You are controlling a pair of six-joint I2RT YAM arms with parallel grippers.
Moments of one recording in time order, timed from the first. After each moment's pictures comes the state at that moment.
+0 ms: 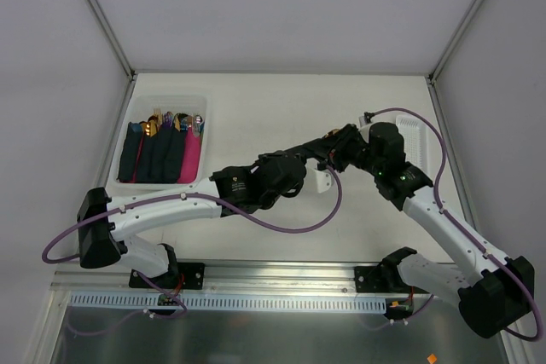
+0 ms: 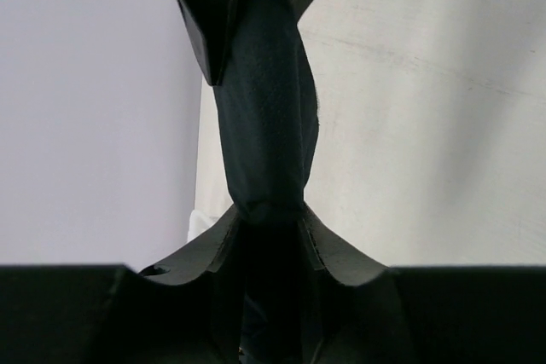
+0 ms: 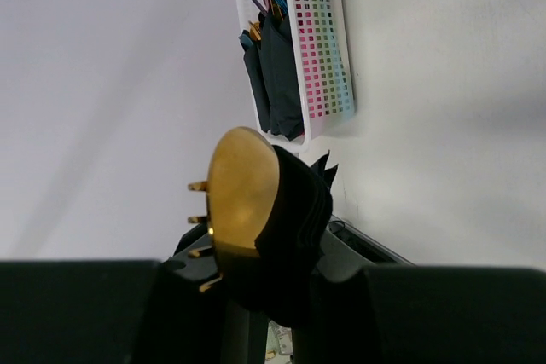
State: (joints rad) left arm -1.21 1.41 1.23 -0.47 -0.62 0.71; right arm 0.49 1.02 0.80 -0.13 -0.36 1.33
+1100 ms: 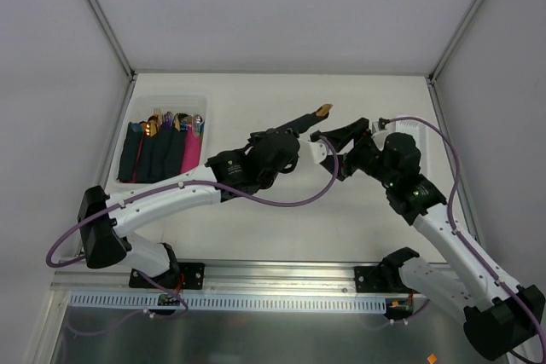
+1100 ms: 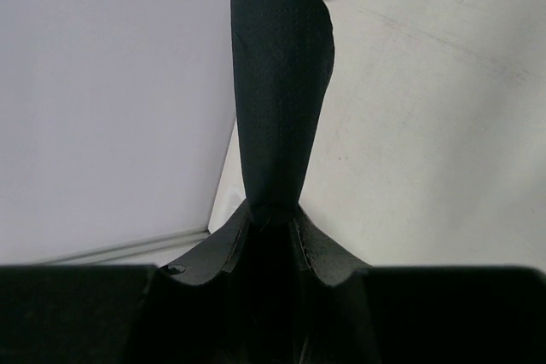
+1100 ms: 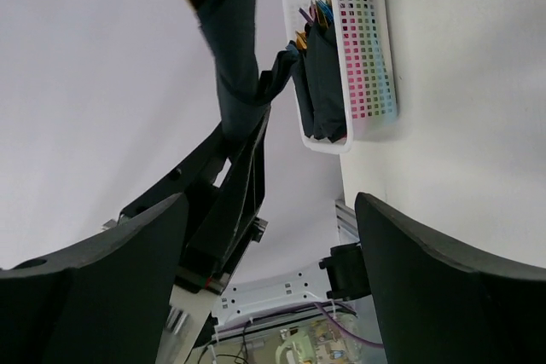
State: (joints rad) left arm -1.10 1.43 1.30 -0.41 -0.68 0.74; right arm 0.46 0.85 0.76 -0.13 -0.34 1.43
